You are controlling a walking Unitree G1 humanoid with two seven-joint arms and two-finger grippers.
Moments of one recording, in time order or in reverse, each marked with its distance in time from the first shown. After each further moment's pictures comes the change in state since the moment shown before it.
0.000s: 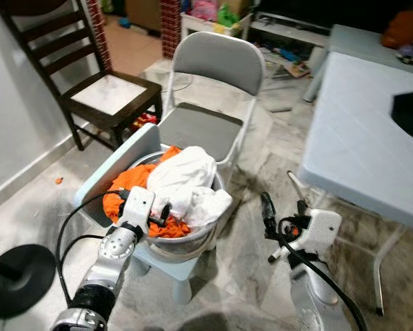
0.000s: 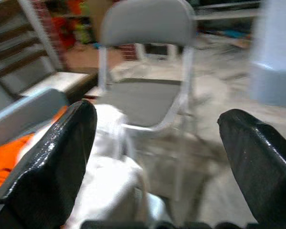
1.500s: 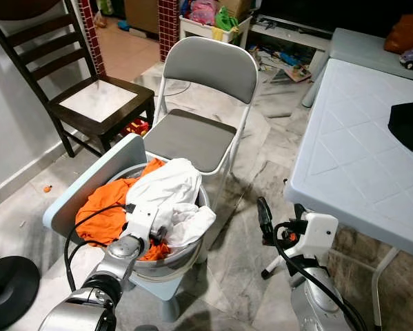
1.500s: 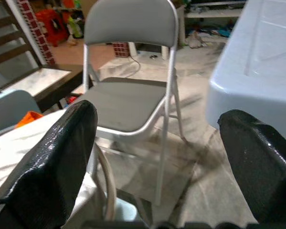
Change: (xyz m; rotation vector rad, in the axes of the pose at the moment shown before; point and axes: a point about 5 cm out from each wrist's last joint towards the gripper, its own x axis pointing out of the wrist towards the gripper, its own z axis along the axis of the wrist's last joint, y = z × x) left arm 0.005 -0.008 -0.036 -0.005 0.330 -0.013; right arm -0.020 -0.007 -0.004 -0.040 0.045 -0.057
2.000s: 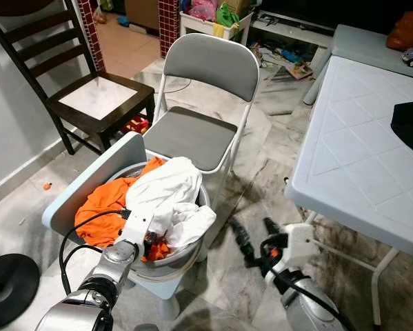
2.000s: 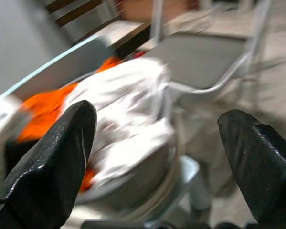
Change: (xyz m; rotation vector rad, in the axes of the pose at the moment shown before) left arm -0.002 0.005 -0.008 0.045 0.031 0.046; right arm -0.020 0.027 -0.016 0.067 0.201 0.347
